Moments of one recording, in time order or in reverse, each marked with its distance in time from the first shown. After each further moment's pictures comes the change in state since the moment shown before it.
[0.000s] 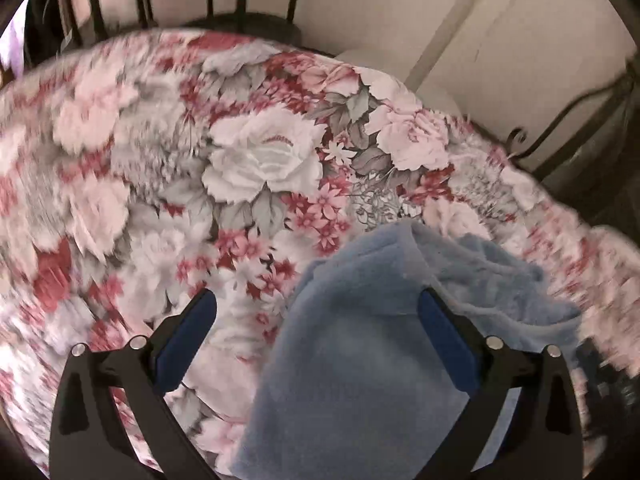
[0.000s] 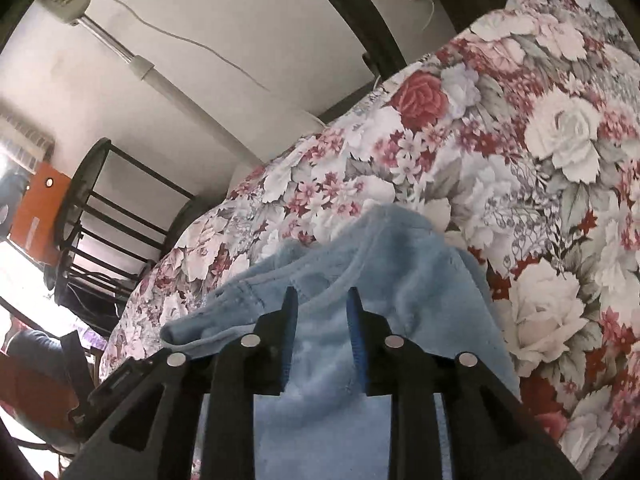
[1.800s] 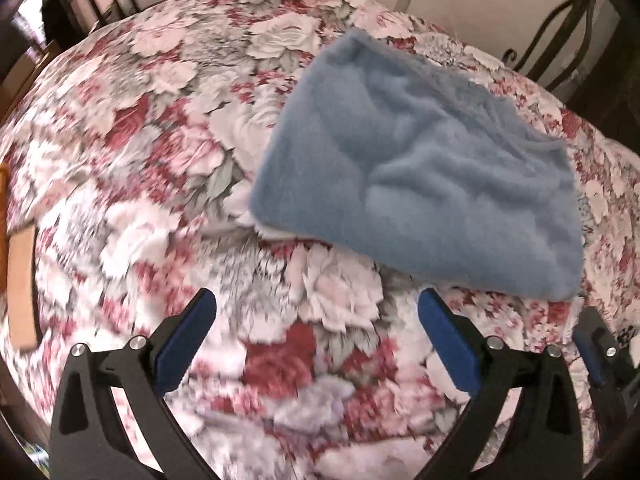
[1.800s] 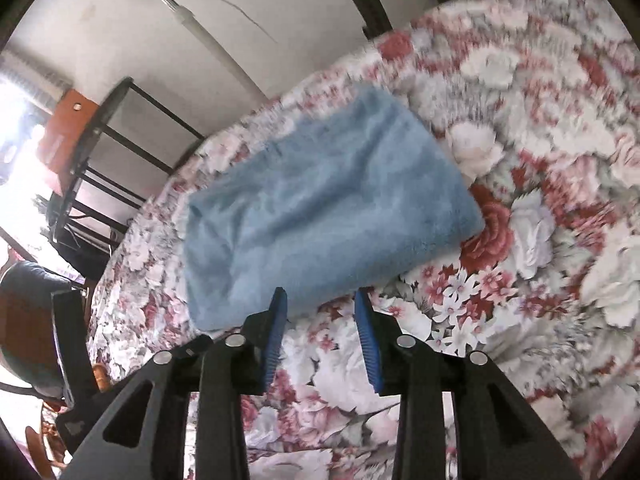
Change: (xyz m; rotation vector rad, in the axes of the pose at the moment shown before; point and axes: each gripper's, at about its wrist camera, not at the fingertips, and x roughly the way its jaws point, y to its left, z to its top) left arm -0.113 -0.058 -0.202 0.025 0.126 0.089; right arm -0.112 0.018 -0.130 -0.076 0.075 -0.061
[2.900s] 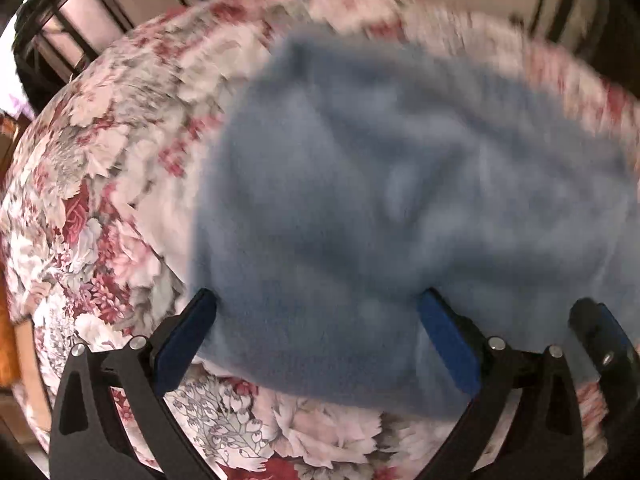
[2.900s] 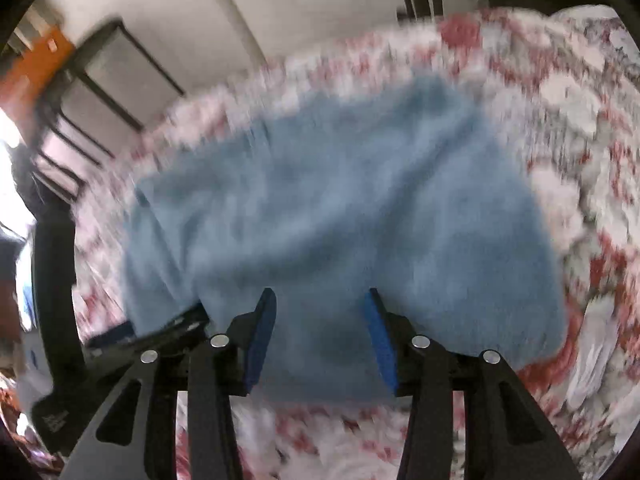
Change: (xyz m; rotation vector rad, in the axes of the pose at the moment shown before) left arm 0.101 -0.027 0.102 0.125 -0.039 0.103; right arm 0.103 0.016 0.055 -0.160 0.058 -0.093
